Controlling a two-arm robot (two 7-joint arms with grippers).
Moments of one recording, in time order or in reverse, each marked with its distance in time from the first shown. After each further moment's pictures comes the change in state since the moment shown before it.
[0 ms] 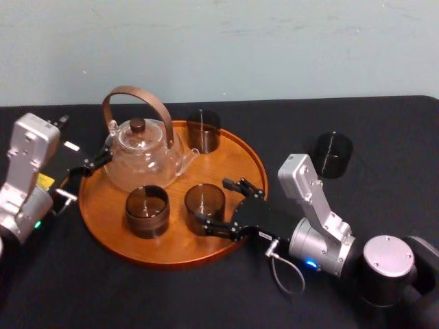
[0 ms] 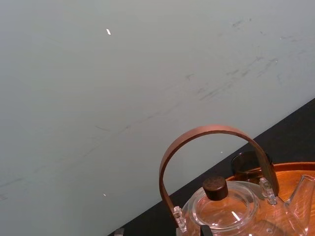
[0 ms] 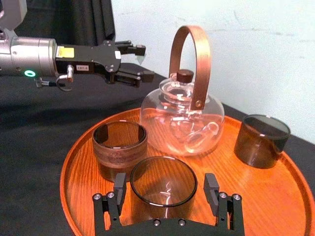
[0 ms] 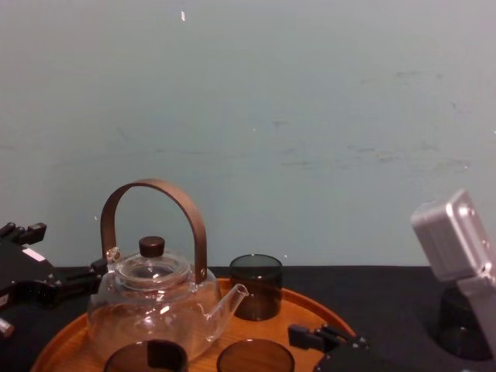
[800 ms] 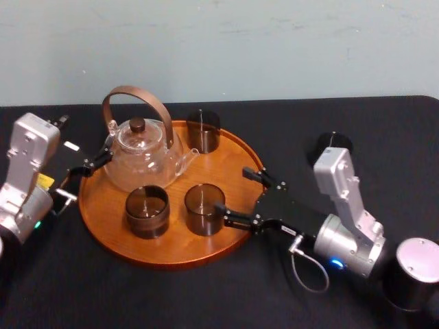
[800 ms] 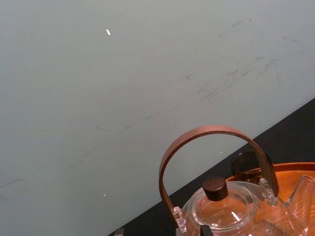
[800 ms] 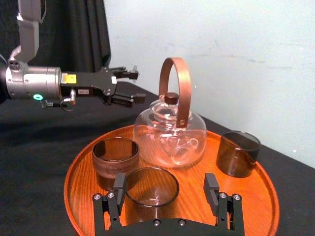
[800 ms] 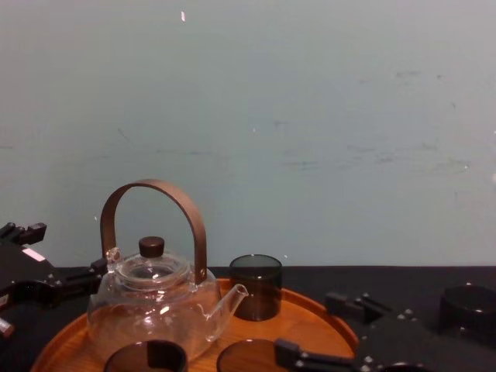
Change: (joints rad) left arm 0.000 0.000 0.000 0.000 0.000 0.000 0.000; right arm -0.079 0.065 0.069 -0.131 0.050 -0.015 0.011
